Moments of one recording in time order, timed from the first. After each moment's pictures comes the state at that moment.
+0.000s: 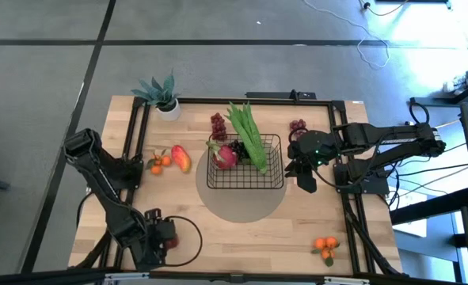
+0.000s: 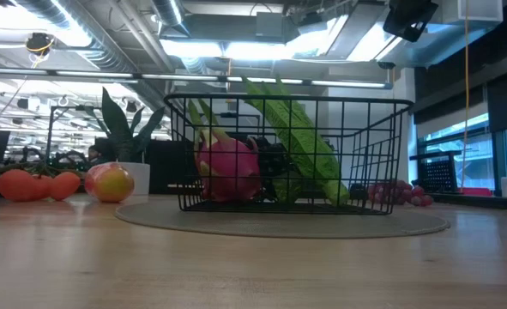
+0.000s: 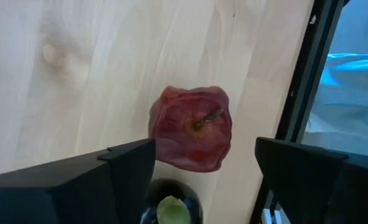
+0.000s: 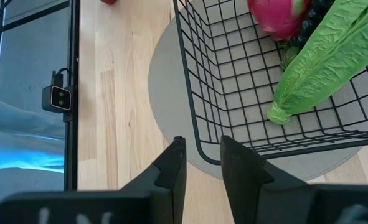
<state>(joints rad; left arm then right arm) -0.97 1.57 1.13 -0.76 -0.23 -1.23 0.11 1.16 1.19 -0.92 -0.13 0.36</state>
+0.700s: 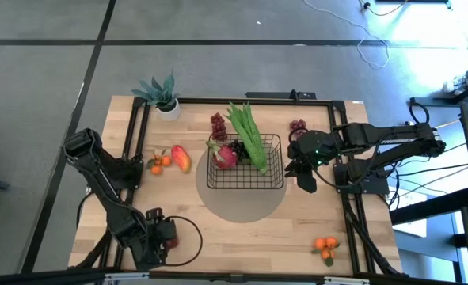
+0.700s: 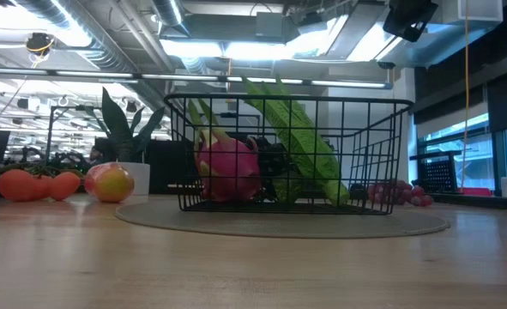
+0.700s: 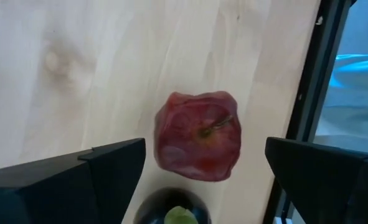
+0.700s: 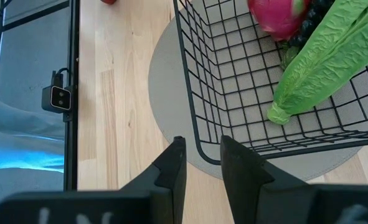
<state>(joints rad) -0.97 1.57 1.09 -0.72 -0.26 -1.20 0.11 1.16 1.19 -0.92 -0.13 0.36</state>
